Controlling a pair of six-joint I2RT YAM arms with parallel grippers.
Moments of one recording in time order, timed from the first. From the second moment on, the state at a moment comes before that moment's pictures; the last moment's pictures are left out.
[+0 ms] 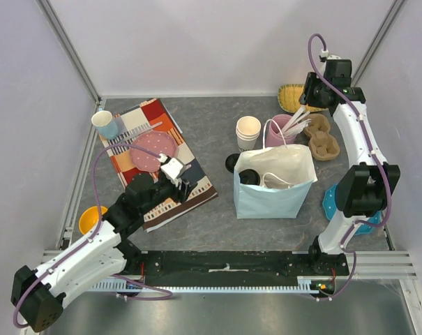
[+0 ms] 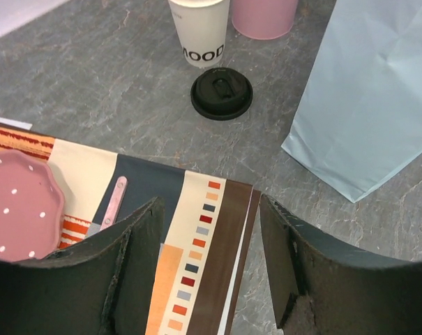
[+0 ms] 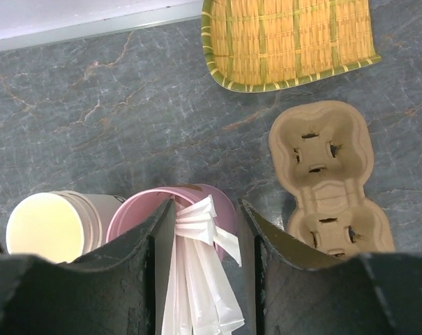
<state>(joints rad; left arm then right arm) -0.67 0.73 0.48 0.03 0.09 0.07 -0.01 1.79 1.81 -0.64 -0.07 0.19</state>
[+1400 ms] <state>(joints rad) -0.59 0.67 0.33 0.11 0.14 -0.03 0.00 1.86 1.77 -0.65 0.01 0.12</state>
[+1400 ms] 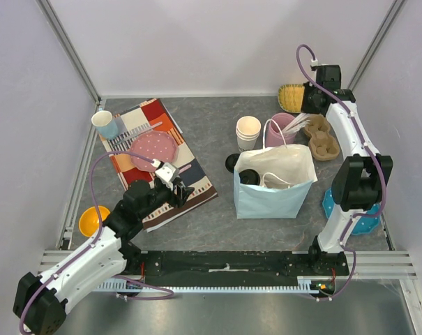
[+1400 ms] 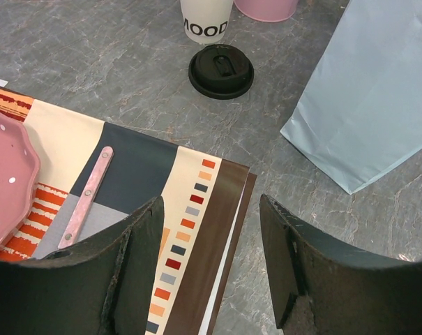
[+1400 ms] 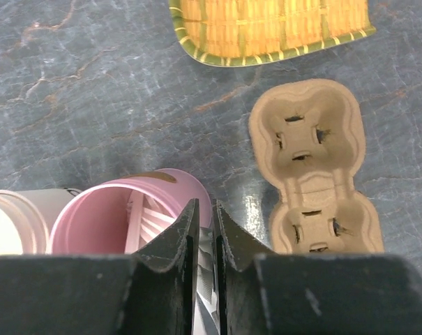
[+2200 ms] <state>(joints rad) -0.59 0.66 0.33 0.11 0.17 -0.03 0.06 1.85 1.87 -0.71 0.04 0.04</state>
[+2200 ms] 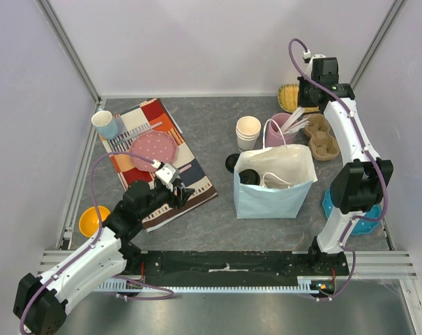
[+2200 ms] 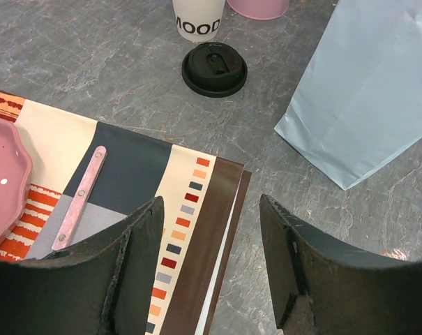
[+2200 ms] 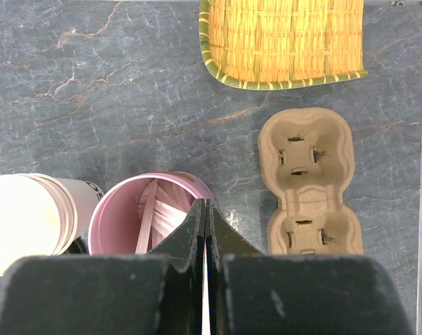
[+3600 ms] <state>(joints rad) -0.59 0.64 0.33 0.11 0.19 -0.03 0.06 1.58 1.99 -0.72 -0.02 -0.06</state>
